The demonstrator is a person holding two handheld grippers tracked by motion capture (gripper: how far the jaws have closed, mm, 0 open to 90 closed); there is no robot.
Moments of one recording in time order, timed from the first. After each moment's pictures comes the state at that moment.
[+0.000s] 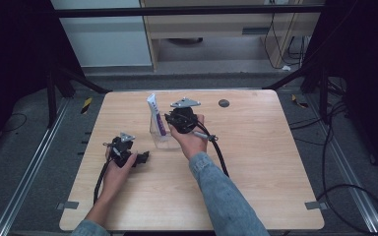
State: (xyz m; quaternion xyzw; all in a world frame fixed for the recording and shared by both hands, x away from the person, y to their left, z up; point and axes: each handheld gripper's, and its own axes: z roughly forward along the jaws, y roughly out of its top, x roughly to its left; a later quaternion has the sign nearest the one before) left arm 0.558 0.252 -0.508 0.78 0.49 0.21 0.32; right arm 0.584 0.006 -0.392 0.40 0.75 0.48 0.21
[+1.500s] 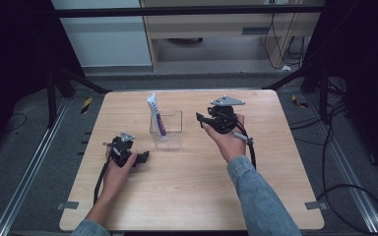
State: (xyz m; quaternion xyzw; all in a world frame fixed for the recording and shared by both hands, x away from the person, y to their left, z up) left arm 0.559 0.252 -0.508 0.78 0.49 0.21 0.32; right arm 0.562 -0.098 -0.367 0.43 0.73 0.48 0.23
